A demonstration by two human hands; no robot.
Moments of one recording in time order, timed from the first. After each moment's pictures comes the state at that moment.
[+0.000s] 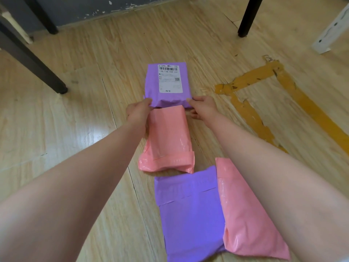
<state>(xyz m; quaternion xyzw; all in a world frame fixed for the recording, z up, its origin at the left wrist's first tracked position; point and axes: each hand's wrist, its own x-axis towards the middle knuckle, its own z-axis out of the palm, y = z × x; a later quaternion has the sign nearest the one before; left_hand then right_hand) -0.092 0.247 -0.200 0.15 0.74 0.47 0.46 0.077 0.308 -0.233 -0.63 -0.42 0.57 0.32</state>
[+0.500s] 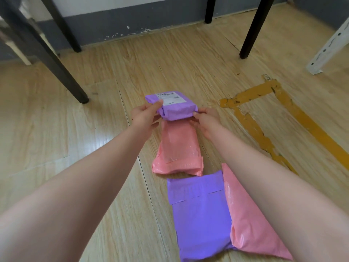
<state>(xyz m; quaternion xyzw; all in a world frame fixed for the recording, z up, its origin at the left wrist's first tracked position) -0.106 0.221 -0.155 0.18 0.65 0.52 0.52 0.057 0.276 -0.200 -0.59 -0.35 0.62 0.39</state>
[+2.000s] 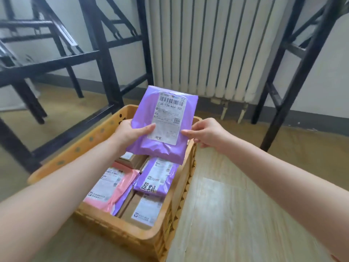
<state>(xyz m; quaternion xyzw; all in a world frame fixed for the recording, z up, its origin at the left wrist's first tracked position) -0.556 -0.259 0.065 0.23 0.72 0.62 0.20 -0.411 -0.077 0.079 -0.24 -0.80 0.54 0.12</state>
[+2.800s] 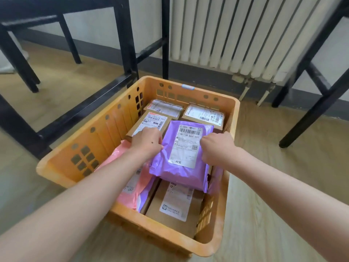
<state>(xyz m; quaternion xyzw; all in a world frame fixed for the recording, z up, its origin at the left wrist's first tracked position) -0.632 -0.283 -0.044 0.36 0.92 0.12 0.08 -0.488 -0.149 -0.001 -0.18 -0.97 -0.13 -0.11</state>
